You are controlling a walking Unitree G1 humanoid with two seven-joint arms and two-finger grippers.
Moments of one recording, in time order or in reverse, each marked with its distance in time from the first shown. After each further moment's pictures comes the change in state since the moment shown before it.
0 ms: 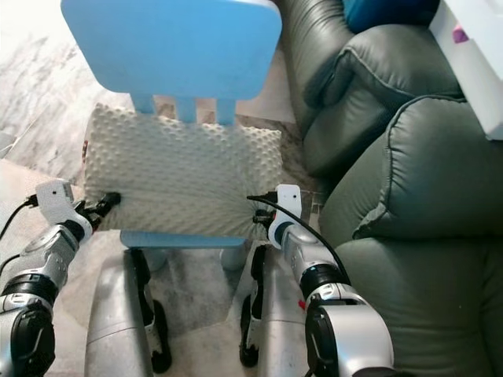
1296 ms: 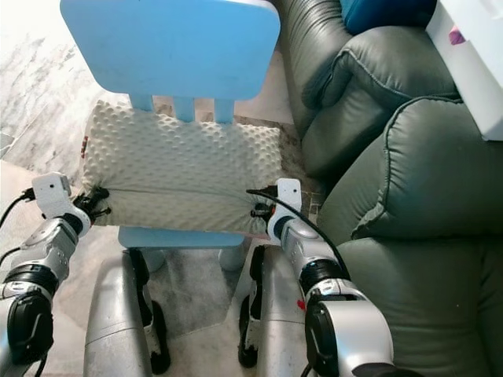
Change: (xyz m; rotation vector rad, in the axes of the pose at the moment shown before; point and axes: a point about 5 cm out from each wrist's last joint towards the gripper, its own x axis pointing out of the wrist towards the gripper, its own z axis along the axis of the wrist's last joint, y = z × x) left arm 0.005 0.001 0.013 0.041 -0.052 0.075; right arm 0.001 0.004 0.012 0.019 -0.051 0.045
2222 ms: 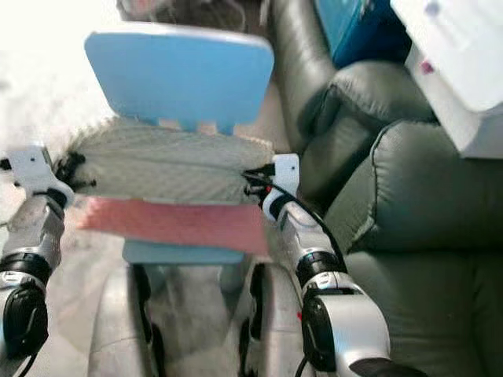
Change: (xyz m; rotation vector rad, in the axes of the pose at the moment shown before) left arm 0.001 -0.005 0.057 0.157 -0.306 0.032; right arm -0.002 0.018 0.043 -0.118 -0.297 0.146
